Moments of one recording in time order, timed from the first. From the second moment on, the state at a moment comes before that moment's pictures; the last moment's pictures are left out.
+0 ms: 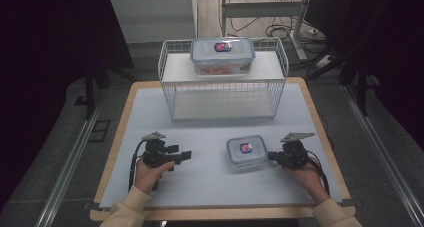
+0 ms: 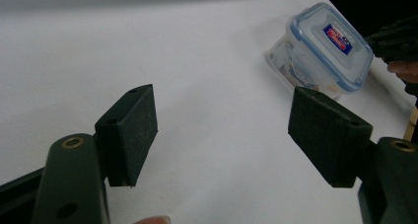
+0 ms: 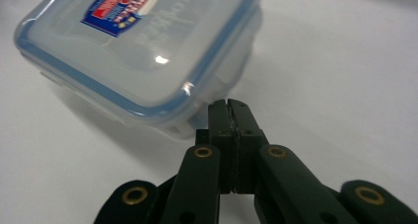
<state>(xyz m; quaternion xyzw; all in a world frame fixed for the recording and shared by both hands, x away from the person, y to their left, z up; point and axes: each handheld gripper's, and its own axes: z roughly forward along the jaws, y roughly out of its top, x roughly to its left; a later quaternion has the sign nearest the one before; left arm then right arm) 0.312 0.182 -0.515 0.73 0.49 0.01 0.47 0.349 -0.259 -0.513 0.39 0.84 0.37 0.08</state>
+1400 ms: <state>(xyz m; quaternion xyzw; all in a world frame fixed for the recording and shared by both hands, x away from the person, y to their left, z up) 0.313 0.185 -0.517 0.73 0.50 0.01 0.47 0.349 -0.208 -0.510 0.34 0.85 0.39 0.06</state>
